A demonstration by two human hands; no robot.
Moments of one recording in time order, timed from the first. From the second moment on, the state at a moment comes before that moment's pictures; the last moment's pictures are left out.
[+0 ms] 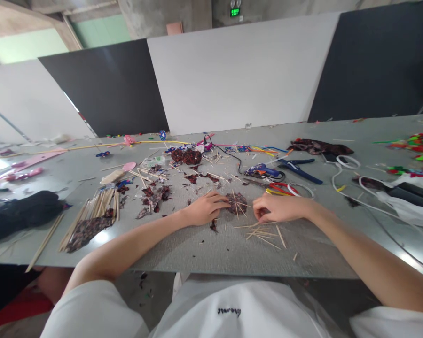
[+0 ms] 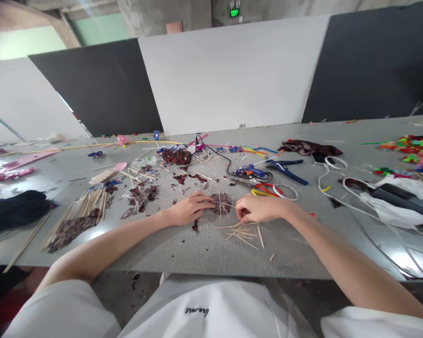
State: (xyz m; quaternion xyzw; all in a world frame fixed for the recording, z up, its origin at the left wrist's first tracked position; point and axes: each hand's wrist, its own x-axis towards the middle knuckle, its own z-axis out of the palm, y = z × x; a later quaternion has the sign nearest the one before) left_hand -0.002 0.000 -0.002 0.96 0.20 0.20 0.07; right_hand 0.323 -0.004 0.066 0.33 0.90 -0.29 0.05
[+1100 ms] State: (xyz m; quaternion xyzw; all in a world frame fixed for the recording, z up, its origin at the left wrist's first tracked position) left_hand -0.001 -0.001 -0.001 0.96 0.20 0.20 0.06; right_hand 0.318 0.026 0.032 0.37 0.90 -0.08 -0.21
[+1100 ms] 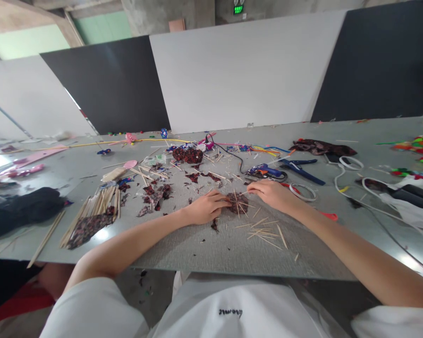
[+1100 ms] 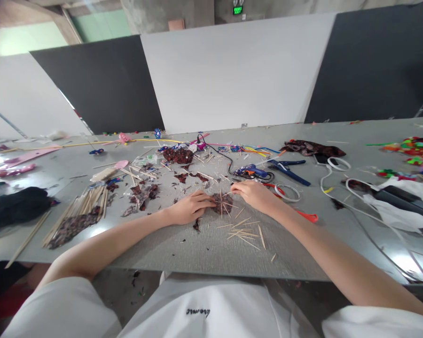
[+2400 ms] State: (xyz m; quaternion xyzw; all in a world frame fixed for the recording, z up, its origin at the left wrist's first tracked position) left_hand 0.000 -0.003 0.002 0.96 0.20 0.20 0.07; right_hand 0.306 0.036 0.014 0.29 0.93 0.02 -0.22
